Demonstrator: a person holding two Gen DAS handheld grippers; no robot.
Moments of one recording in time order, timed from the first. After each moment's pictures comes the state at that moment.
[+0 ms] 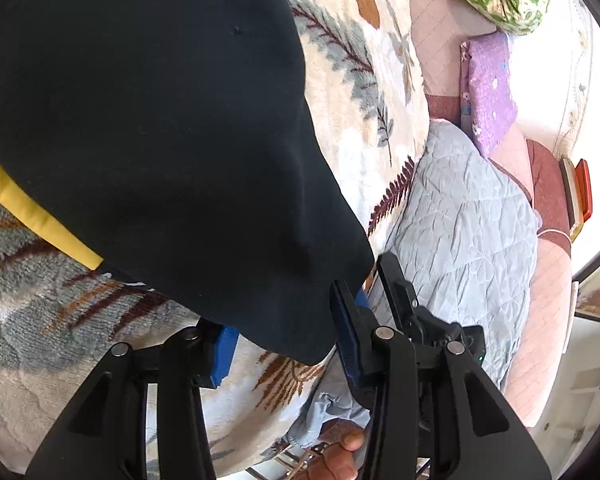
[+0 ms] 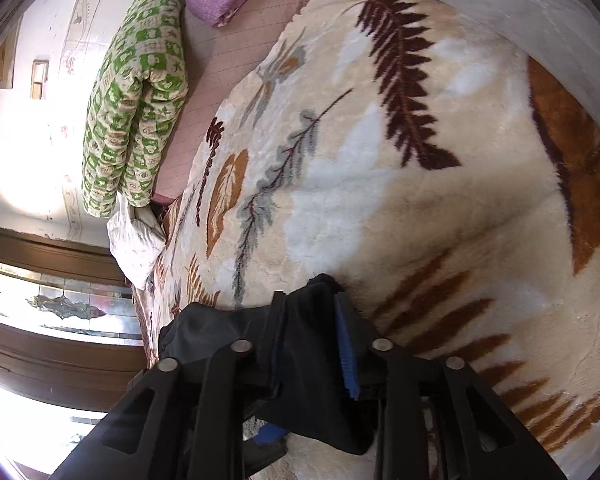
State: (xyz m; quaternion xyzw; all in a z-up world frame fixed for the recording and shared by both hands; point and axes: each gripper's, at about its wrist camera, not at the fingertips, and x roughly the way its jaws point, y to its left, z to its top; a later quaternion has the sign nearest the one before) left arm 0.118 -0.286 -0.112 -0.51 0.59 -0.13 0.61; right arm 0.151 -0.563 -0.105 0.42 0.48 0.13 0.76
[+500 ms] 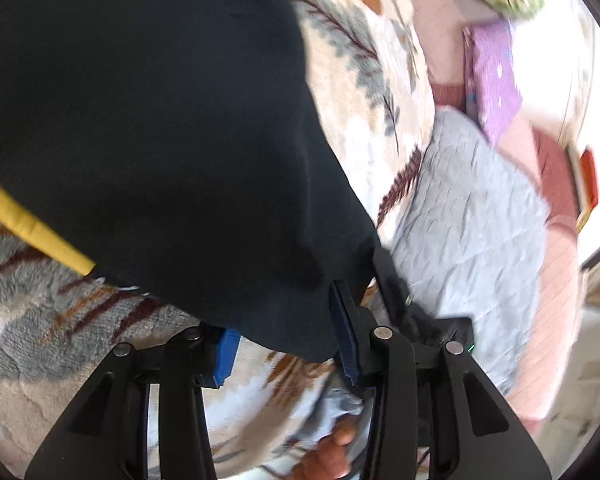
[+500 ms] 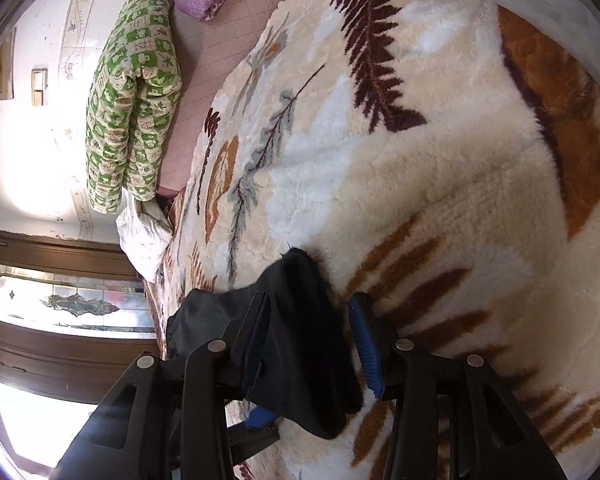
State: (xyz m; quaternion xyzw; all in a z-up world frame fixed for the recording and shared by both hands) left arm 0.124 -0.295 -0.110 -0.47 0.61 -0.14 0.62; right arm 0.143 -0.571 -0.128 0.45 0.48 0.16 0.74
